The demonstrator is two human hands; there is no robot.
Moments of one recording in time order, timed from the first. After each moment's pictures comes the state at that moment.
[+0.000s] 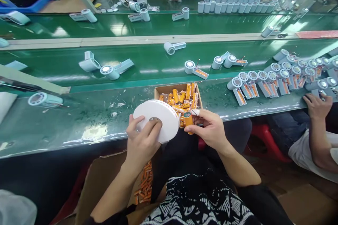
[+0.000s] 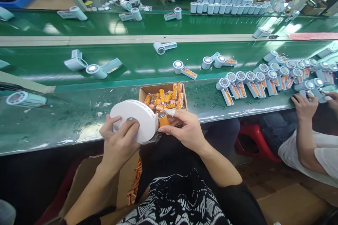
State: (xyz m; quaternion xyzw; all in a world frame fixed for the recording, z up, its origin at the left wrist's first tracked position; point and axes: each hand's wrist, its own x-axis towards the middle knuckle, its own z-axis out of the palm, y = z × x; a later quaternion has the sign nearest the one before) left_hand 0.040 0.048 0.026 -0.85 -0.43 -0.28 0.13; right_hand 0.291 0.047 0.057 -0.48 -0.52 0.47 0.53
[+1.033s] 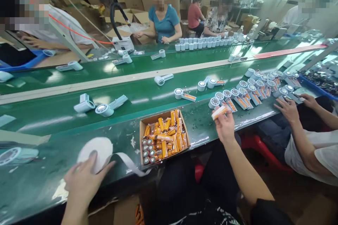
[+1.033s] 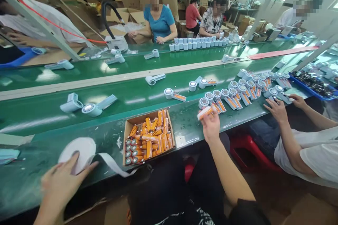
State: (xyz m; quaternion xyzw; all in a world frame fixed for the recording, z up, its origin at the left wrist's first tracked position) left_hand -0.081 0.101 -0.025 -0.73 -0.56 -0.38 0.08; right_hand 0.433 0.087 0.005 -0.47 -0.21 0.35 0.78
